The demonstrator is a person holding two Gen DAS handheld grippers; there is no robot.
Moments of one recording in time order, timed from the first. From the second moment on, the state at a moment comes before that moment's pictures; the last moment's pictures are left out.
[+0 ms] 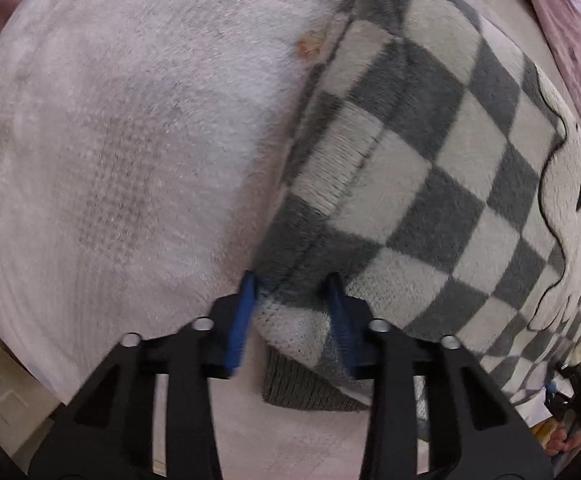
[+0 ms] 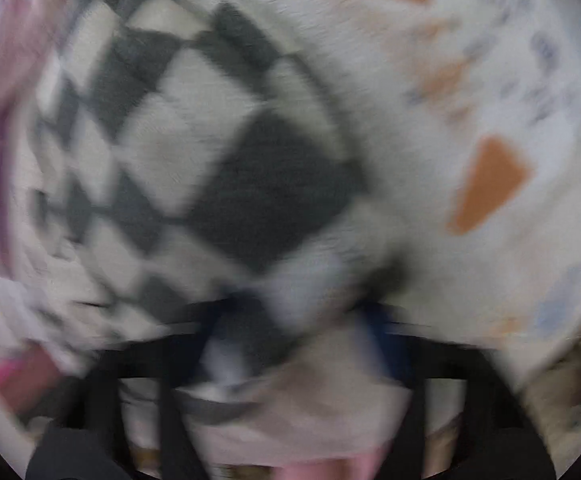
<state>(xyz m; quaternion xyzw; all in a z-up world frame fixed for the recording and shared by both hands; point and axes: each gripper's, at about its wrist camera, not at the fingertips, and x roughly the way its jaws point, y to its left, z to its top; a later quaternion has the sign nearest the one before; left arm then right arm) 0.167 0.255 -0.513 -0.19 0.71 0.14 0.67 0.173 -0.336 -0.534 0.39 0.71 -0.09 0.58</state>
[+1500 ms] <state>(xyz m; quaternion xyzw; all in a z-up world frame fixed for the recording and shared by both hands) 0.257 0.120 -0.456 -0.07 0.57 0.00 0.82 0.284 -0.218 -0.421 0.12 0.56 0.11 0.81</state>
